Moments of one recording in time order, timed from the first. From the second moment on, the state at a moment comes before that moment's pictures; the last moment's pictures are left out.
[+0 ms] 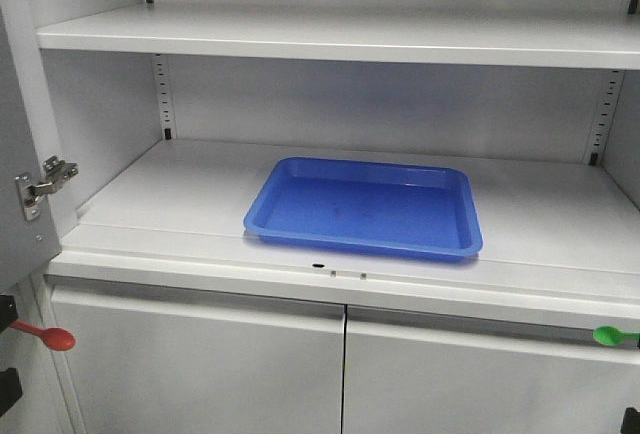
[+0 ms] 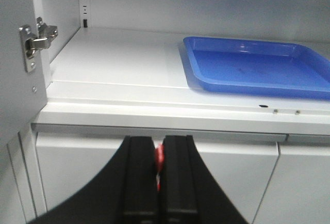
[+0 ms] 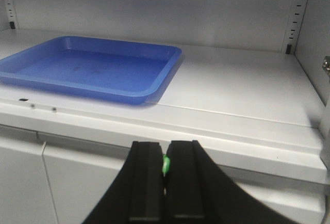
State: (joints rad) left arm -0.21 0.85 -0.55 0.06 -0.08 -0.21; right arm 0.08 0.79 -0.43 -0.16 -0.17 0.13
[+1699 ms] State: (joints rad) left arm -0.21 0.85 -0.55 0.06 -0.08 -0.21; right arm 0.08 0.79 -0.43 -0.16 -0.17 0.13
